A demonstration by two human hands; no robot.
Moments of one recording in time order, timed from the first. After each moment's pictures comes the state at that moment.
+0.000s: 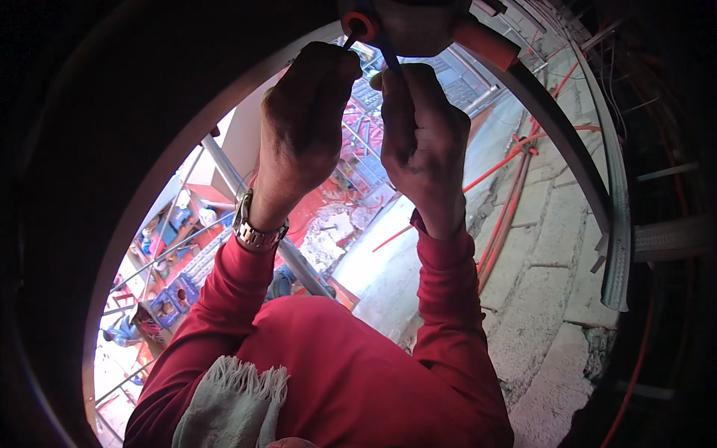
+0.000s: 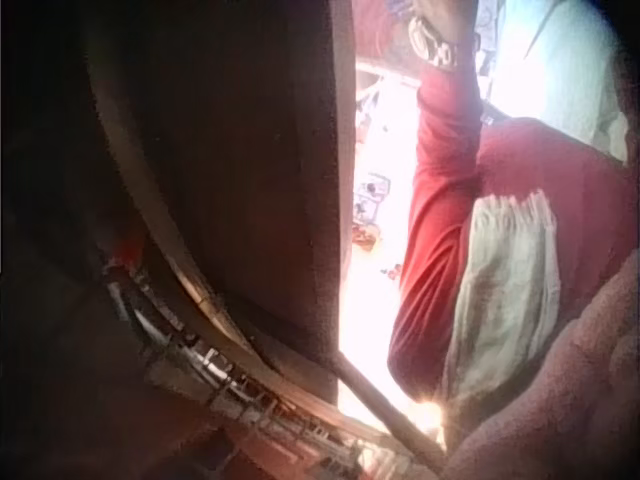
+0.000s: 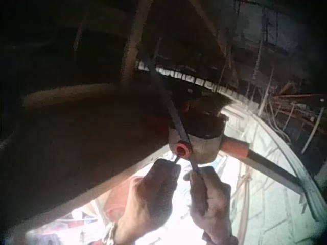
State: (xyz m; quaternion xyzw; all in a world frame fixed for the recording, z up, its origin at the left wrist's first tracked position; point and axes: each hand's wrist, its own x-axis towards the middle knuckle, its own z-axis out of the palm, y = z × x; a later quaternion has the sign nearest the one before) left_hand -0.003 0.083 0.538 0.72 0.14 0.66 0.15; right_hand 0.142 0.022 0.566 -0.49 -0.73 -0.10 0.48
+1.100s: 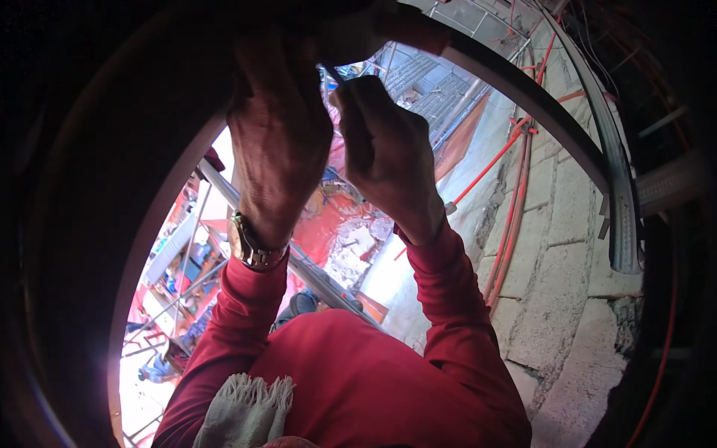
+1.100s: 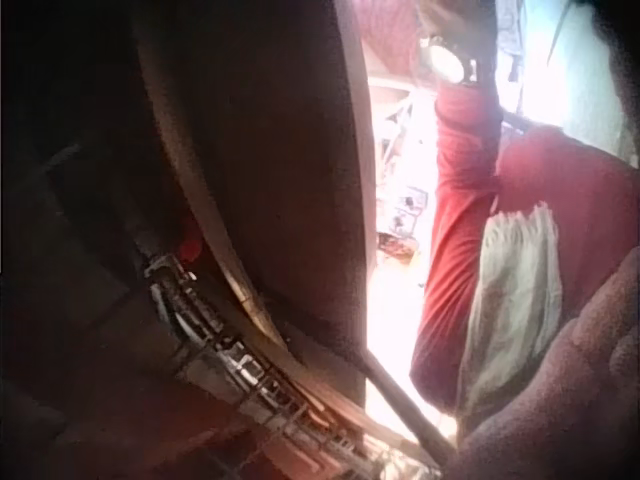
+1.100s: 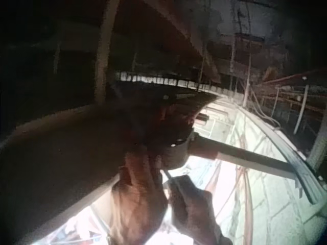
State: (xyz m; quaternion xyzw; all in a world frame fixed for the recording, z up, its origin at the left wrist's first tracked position) left_hand 0.015 0.070 0.581 0.73 0.29 0.62 0.02; right_hand 0.134 0.007 0.572 -0.49 -0.70 -0.11 0.51
